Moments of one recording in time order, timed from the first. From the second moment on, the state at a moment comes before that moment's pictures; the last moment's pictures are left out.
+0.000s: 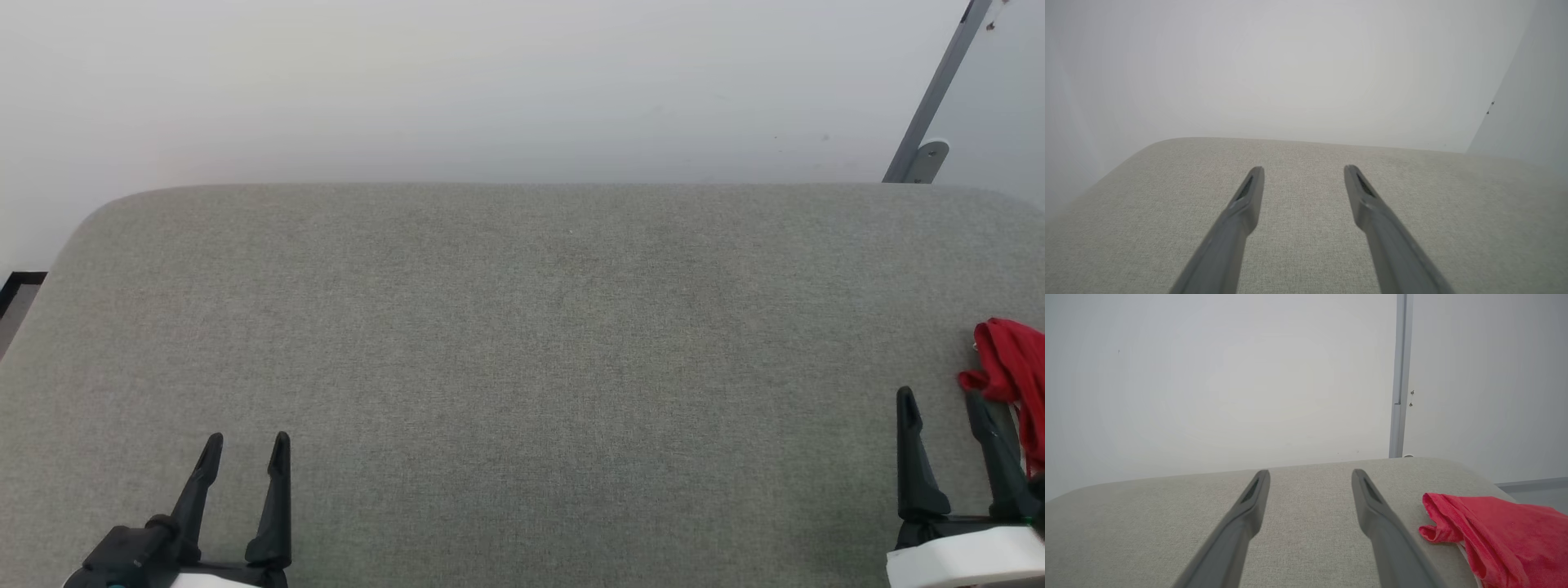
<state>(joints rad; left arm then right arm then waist) 0.12 0.19 -0.01 0.07 -0.29 -0.13 -0.26 0.08 -0.13 -0.14 0.06 0.28 0.13 -0.24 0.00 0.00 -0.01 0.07</state>
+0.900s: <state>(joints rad) 0.13 0.16 -0.02 0.12 -0.35 -0.13 -0.25 0.10 -0.10 -0.14 0.09 0.31 0.13 -0.21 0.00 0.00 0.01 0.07</state>
